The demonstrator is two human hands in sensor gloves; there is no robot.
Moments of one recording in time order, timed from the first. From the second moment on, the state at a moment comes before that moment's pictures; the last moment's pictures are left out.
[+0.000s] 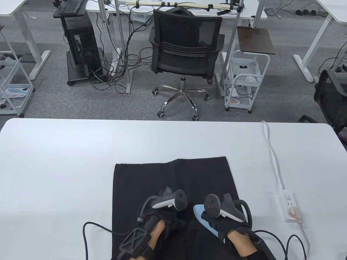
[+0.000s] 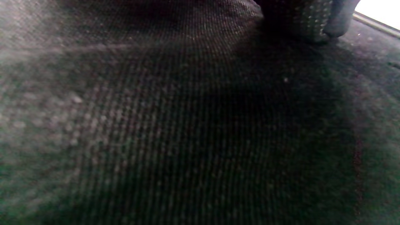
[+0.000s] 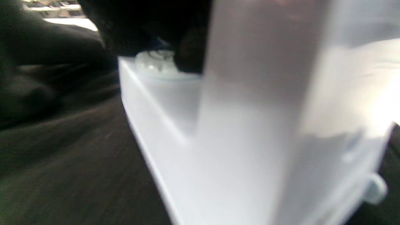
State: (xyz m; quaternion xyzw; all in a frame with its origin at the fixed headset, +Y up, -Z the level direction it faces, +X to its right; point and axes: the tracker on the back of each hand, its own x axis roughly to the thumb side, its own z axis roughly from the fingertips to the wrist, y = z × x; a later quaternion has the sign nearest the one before) left_hand -0.044 -0.823 -0.383 -0.33 -0.21 0.02 0.92; right_hand 0.143 -0.762 -0.371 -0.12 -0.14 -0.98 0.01
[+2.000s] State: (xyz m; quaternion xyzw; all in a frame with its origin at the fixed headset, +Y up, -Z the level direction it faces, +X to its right) left_hand -0.056 -0.824 -0.382 -0.34 -0.20 0.06 0.92; right_hand 0.144 -0.758 -0.494 -0.05 -0.09 -0.99 0.01
